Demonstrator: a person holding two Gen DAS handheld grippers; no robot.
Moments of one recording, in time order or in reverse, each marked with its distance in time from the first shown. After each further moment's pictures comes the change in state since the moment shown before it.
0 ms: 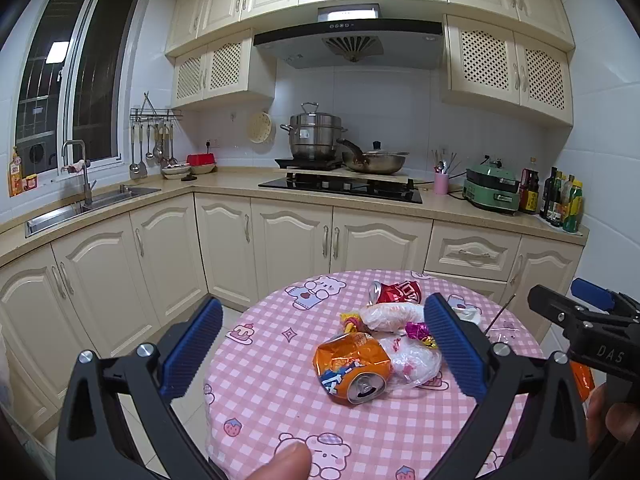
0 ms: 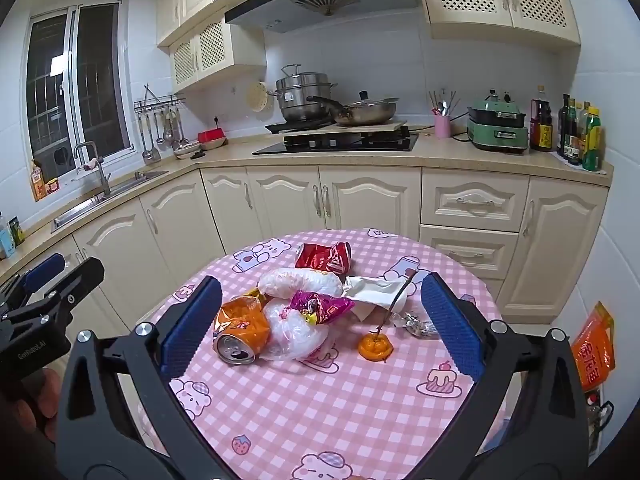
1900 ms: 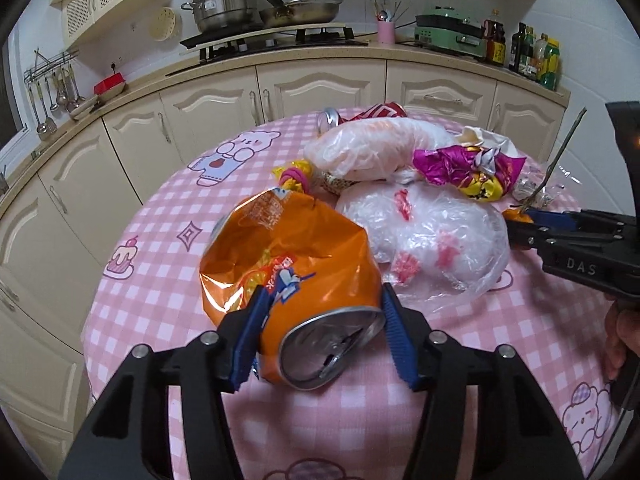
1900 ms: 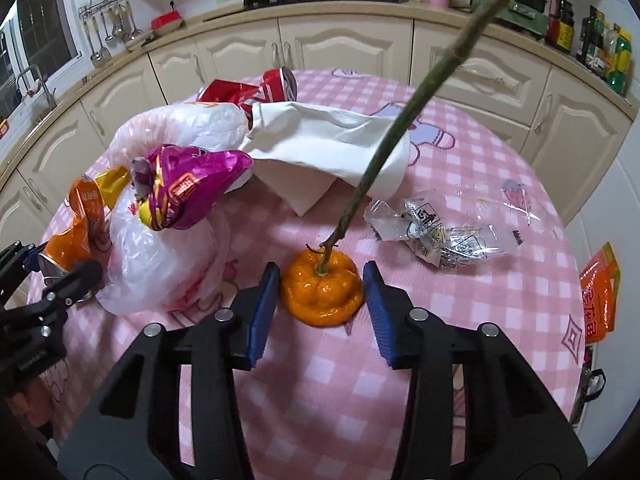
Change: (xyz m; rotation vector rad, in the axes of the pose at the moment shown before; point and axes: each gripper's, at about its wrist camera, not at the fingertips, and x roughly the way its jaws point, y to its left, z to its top) left arm 0.184 -0.030 -0.101 0.218 0.456 -0.197; right arm 0.175 -0.061 -0.088 0.017 0.456 -0.066
